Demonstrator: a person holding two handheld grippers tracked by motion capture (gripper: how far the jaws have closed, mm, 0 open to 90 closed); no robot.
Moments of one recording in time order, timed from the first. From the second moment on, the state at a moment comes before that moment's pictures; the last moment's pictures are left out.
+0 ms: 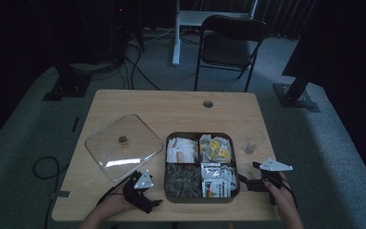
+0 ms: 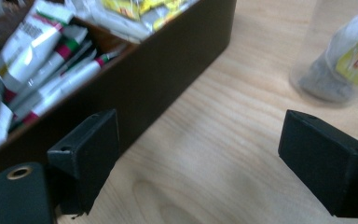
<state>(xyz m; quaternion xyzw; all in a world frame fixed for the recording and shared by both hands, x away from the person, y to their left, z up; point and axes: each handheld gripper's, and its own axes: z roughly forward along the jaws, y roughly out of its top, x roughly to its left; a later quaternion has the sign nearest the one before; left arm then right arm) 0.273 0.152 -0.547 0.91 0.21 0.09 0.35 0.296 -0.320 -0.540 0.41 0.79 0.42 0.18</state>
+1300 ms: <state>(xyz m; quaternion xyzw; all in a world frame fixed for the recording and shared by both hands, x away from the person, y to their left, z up) 0.273 0.156 -0.547 0.91 0.22 0.10 0.35 0.298 -0.308 -0.551 0.40 0.83 0.36 0.17</state>
